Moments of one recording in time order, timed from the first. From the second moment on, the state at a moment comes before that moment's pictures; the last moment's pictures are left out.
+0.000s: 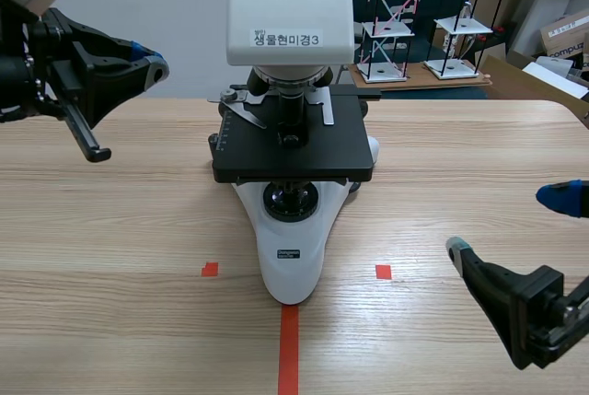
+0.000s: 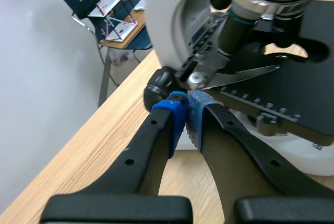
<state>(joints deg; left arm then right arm) -4.9 -49.1 18.4 99.4 -24.5 -28.2 -2.0 -45.2 30.9 12.6 114.1 16.8 24.0 2.6</state>
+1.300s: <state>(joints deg) -6.2 -47.0 20.8 96.9 -24.5 -31.3 -2.0 -45.2 30.9 12.6 114.1 16.8 24.0 2.6</state>
